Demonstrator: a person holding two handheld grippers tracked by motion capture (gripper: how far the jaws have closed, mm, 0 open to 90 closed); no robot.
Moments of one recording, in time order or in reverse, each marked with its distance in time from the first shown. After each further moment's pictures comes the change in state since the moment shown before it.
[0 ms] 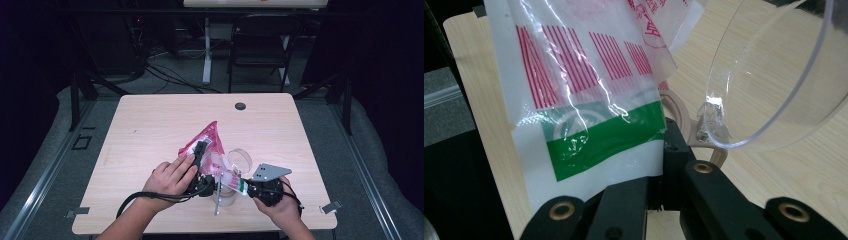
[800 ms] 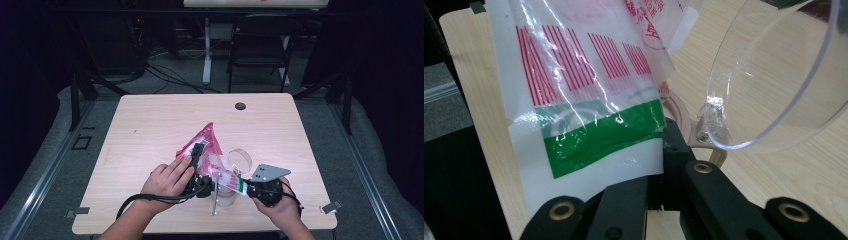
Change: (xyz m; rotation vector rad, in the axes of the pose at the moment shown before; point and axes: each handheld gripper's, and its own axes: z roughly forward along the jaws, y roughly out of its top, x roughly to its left) left arm -0.006 -0.006 -0.002 0.025 -0.028 -0.028; right arm 0.002 0.001 0.000 0.004 -0.012 -0.010
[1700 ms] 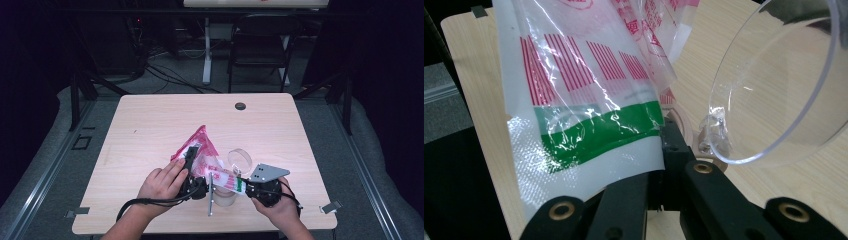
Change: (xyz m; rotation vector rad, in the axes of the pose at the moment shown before) left arm -0.008 -0.011 -0.002 0.039 -0.037 -0.062; right arm 0.004 0.005 -0.001 -0.014 -0.010 -0.013
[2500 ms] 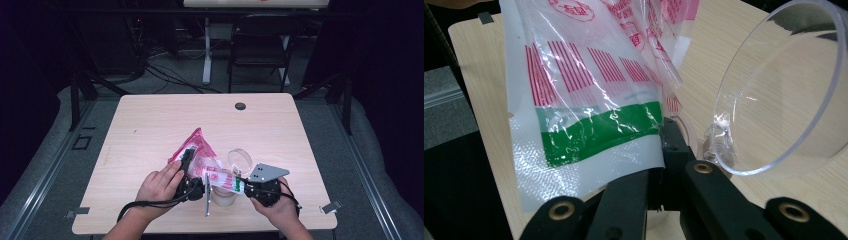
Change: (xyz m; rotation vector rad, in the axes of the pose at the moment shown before) left arm -0.006 -0.008 0.000 0.008 -0.027 -0.049; right arm 0.001 0.003 0.000 -0.014 0.015 -0.005
